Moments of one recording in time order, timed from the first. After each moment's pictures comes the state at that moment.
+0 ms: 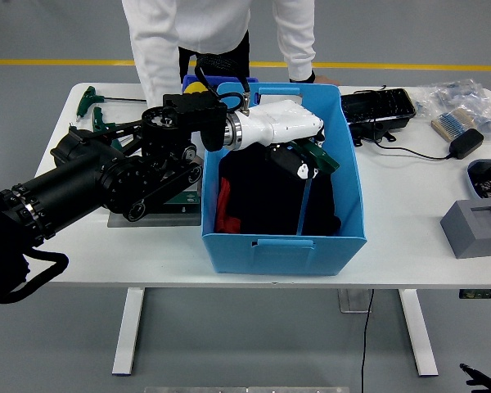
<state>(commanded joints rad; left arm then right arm) -1.16 0.01 -0.39 -0.76 1.81 -0.09 -0.33 0.26 -0.21 0.38 0.21 -0.43 -0.18 -0.09</state>
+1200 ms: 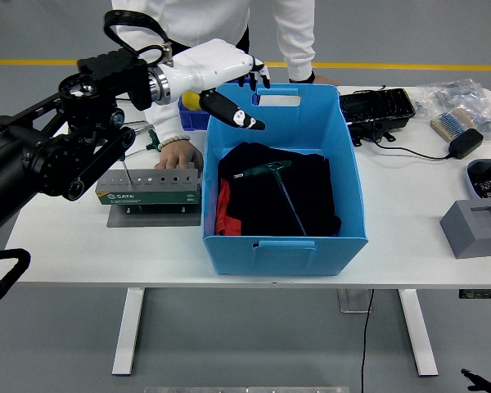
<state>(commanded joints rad) -0.99 0.24 -0.87 -0.89 2.14 -0.11 -0.30 0.24 -0.21 0.39 0.21 -0.45 -0.18 -0.10</state>
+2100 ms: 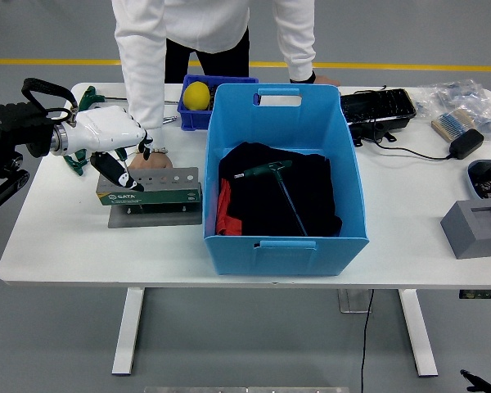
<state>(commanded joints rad) -1.00 0.52 -0.39 -0.79 2.15 0.02 -0.47 0.24 -0.21 0.38 0.21 -0.43 -0.18 -0.09</state>
